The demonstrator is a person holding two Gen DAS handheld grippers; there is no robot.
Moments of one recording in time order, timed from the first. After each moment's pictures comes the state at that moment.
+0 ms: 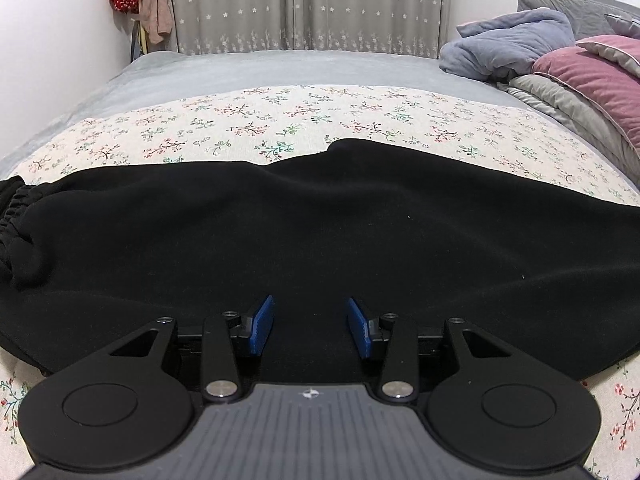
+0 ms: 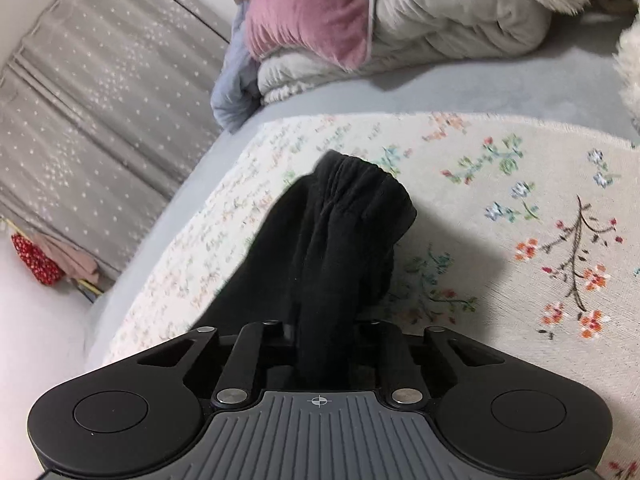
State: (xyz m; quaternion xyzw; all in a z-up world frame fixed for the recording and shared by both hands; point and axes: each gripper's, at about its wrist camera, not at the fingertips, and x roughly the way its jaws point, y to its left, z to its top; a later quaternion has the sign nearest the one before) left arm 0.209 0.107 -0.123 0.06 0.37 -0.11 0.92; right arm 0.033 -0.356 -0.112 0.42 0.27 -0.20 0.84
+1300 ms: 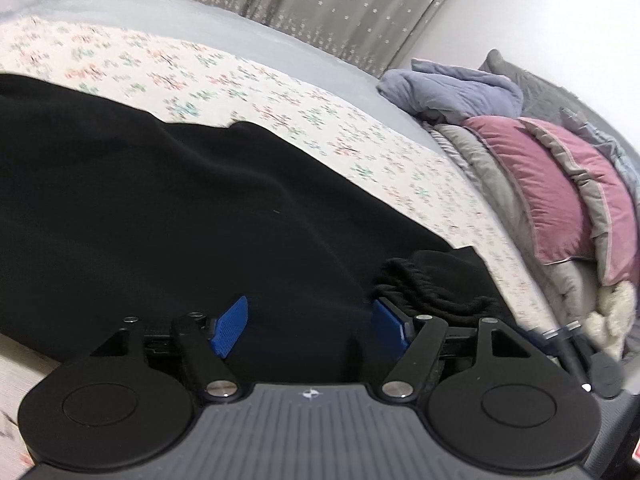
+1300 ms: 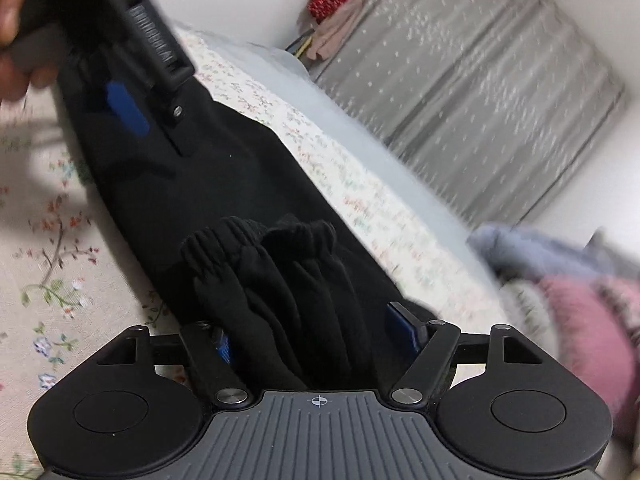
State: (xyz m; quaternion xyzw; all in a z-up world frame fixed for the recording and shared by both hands) left arm 0.204 0.088 -0.118 -0.16 0.41 -0.24 0.86; right arm 0.074 -0.056 -0.092 -0.28 0.31 0.08 0.90
